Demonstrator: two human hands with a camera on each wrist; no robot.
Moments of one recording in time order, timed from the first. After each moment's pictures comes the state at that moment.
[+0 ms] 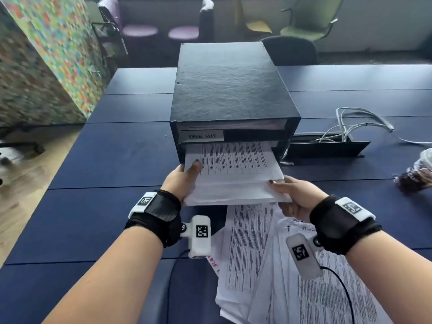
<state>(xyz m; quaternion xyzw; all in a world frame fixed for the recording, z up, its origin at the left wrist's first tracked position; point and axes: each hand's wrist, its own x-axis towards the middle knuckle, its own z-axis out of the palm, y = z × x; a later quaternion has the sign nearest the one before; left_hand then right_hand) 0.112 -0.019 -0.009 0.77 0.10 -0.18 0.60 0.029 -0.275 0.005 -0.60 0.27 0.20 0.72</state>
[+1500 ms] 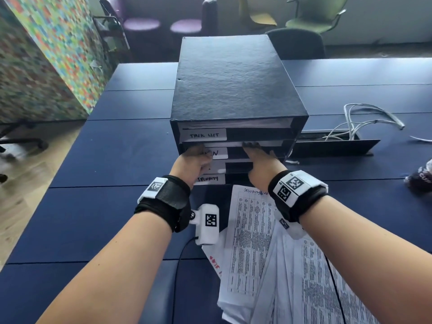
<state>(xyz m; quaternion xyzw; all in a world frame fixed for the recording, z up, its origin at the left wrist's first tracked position) 0.131 -0.044 0.014 0.67 0.06 -0.17 0.73 0.106 -0.221 0.022 -0.97 0.03 0.19 0.17</state>
